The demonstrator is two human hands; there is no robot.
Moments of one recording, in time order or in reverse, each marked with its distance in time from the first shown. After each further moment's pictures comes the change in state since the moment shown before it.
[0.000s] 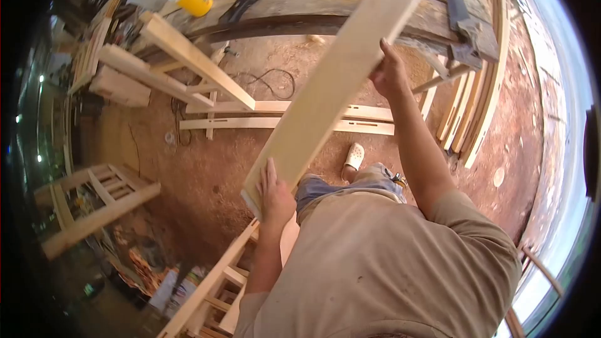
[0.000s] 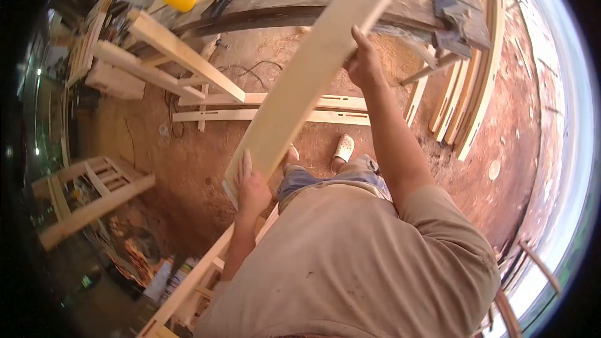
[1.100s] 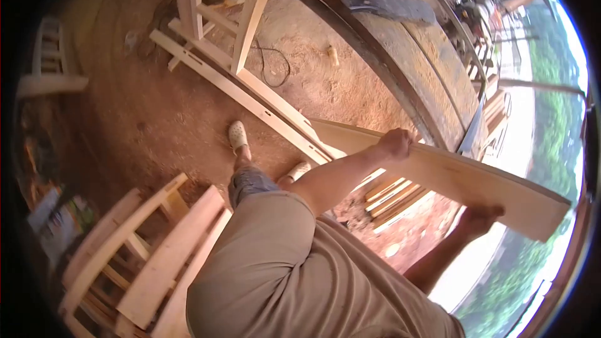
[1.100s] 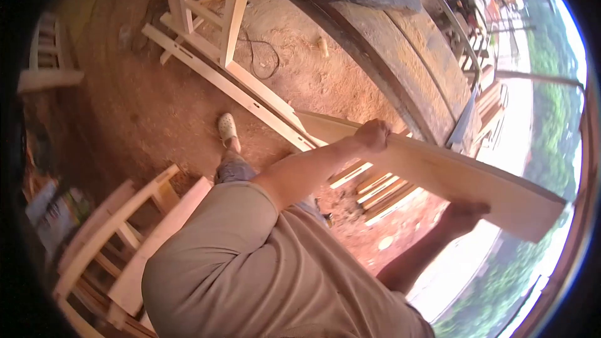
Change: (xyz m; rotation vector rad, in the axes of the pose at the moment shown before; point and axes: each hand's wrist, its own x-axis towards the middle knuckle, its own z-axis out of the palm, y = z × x) left_hand 0.264 0.141 0.064 -0.975 -0.163 0.291; right_hand -0.143 -0.146 0.054 -0.987 0.552 -1.109
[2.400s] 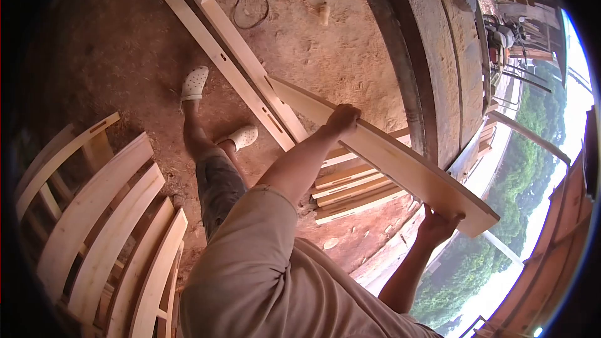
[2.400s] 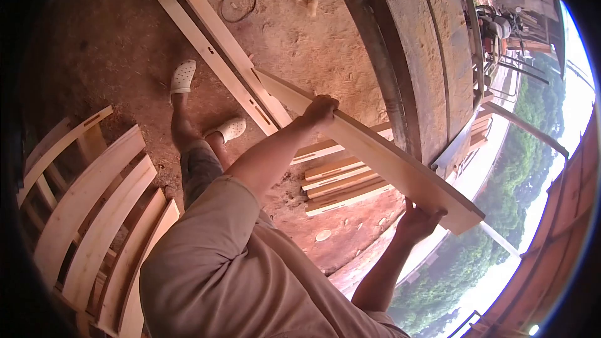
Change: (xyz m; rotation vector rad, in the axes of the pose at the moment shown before) left_hand 0.053 -0.206 0.141 0.114 0.316 -0.232; right_hand 0.019 0.142 0.001 0.204 -0.464 0.469
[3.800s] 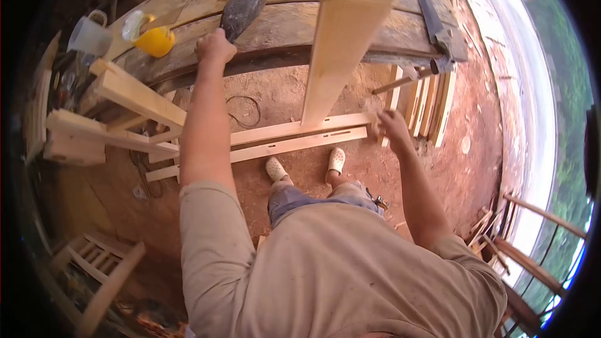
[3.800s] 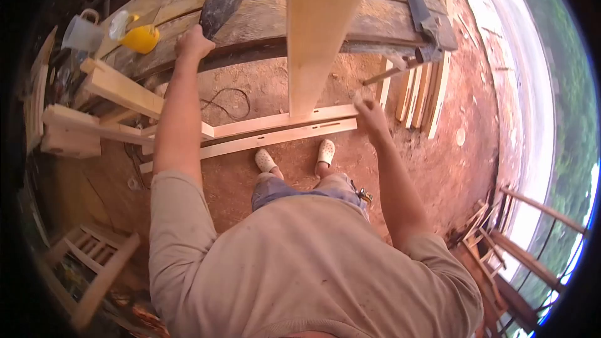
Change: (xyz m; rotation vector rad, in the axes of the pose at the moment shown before) left_hand 0.218 0.201 -0.382 1.216 -0.050 0.225; right_hand -0.088 0.106 0.155 -0.214 0.223 0.607
